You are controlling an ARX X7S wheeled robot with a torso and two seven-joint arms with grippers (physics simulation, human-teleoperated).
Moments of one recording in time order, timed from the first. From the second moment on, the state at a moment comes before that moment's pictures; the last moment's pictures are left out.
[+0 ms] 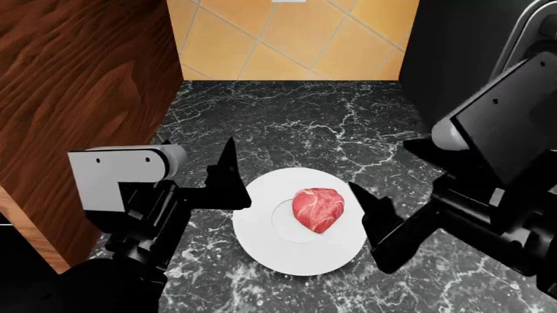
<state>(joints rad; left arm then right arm) -0.45 -0.27 0.05 0.79 -0.97 -0.96 -0.61 1.25 0.96 -0.43 -0.61 2.07 1.26 0.85</state>
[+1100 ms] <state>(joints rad) -0.48 -0.30 0.09 0.75 -0.96 -0.93 -0.61 1.41 0.71 -0.77 -0.20 1.60 1.43 0.31</state>
